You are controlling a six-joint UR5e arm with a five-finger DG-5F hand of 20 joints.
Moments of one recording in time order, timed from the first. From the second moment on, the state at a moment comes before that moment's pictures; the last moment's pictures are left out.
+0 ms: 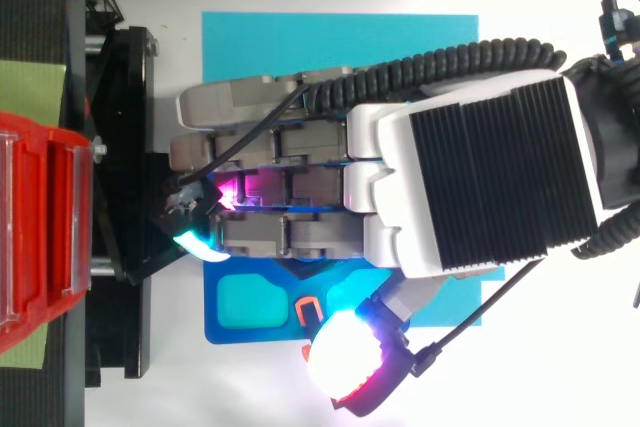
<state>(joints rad) 0.08 -2.24 -1.13 -2.86 -1.85 -1.58</state>
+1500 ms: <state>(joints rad) 0.03 -2.24 -1.15 -2.86 -1.90 -1.58</state>
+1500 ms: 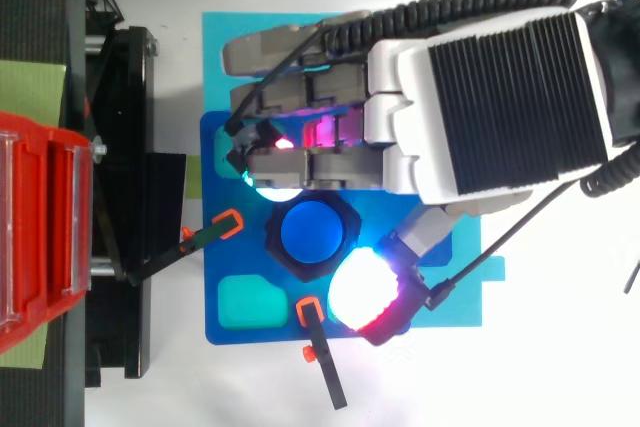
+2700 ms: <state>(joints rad) 0.06 -2.24 -1.10 -2.89 -1.88 -1.58</state>
